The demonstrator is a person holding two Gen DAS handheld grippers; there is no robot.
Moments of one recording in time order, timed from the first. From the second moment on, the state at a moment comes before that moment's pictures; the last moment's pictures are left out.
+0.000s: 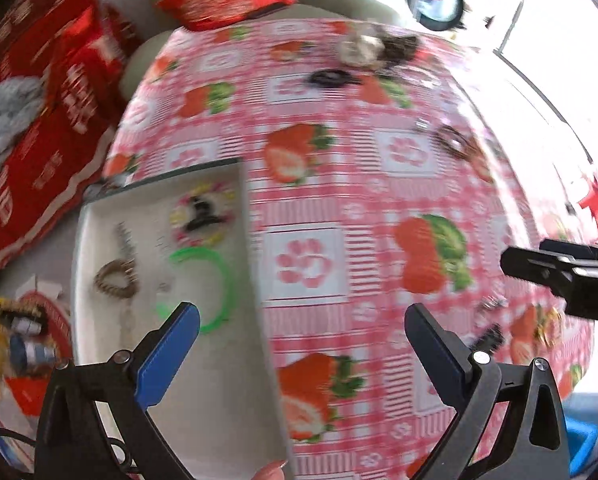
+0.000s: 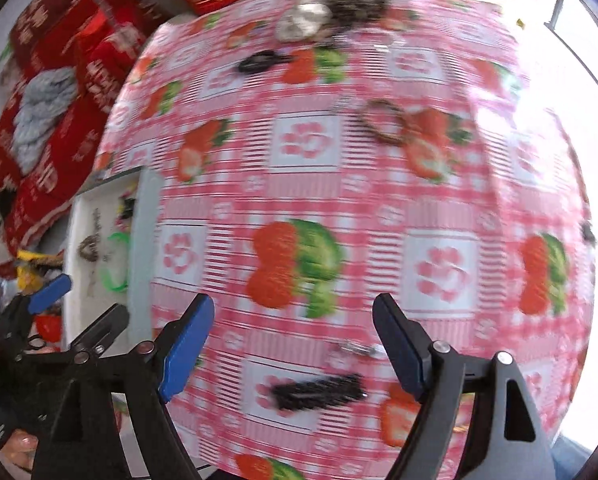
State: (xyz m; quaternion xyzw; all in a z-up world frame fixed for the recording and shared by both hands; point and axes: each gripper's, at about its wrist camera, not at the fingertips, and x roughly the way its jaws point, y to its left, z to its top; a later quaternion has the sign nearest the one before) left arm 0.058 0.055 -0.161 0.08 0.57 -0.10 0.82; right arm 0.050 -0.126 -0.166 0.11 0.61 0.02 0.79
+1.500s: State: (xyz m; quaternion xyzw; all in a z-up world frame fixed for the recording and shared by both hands) left arm -0.010 -0.083 -0.238 0.20 0.59 -0.23 0.74; right arm -0.080 -0.265 -0.236 0.08 0.66 -0.12 0.74
